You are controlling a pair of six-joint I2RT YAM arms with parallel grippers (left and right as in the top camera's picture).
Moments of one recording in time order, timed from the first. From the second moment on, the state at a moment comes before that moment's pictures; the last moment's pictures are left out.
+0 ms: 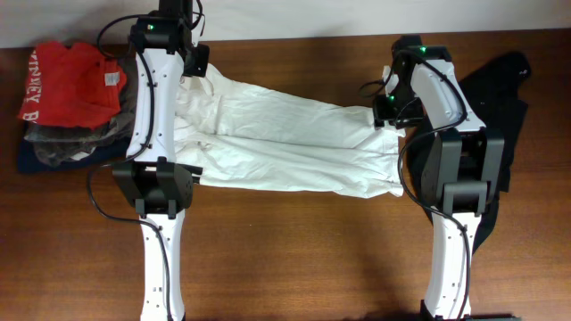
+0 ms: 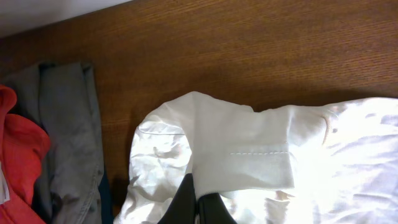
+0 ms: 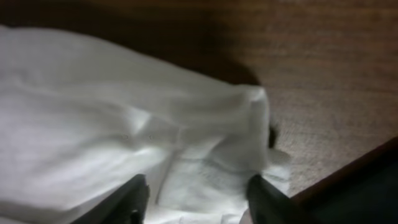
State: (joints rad) left arm -0.09 2.64 2.88 -1.34 -0.15 0.13; right arm 0.01 2.45 2.14 -1.23 -0.06 -0.02
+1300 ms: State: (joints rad) left arm -0.09 2.45 2.88 -1.50 -0.15 0.13; right arm 0.01 2.45 2.65 -1.69 -0.04 -0.02
